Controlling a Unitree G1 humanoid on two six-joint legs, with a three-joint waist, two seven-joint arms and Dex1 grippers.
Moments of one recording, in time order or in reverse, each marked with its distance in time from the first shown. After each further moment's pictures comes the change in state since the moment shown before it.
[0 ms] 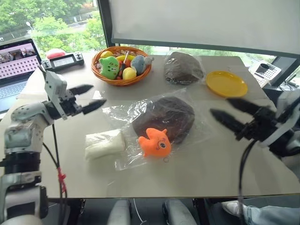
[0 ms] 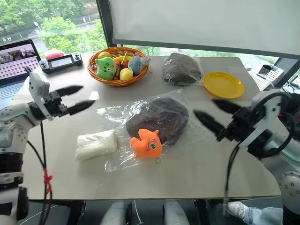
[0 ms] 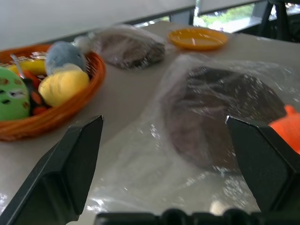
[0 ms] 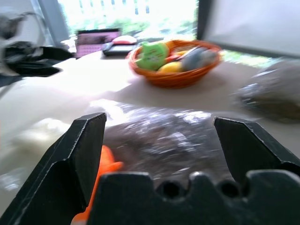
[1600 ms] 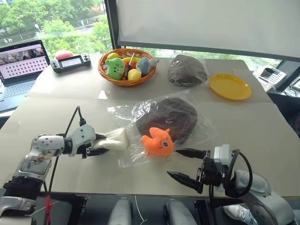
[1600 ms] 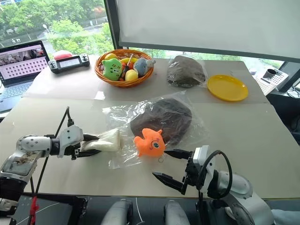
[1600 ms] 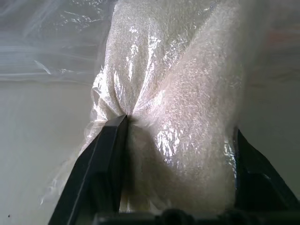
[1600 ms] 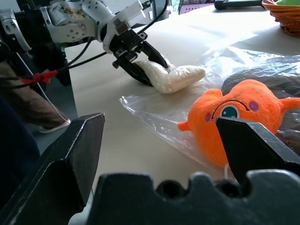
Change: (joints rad) left arm 0.197 0.020 -0.170 0.064 0.363 -0.409 0.037; right arm 0.321 0.221 0.395 0.010 -0.541 -0.480 0.246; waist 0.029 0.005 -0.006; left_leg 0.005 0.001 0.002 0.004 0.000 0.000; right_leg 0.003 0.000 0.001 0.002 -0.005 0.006
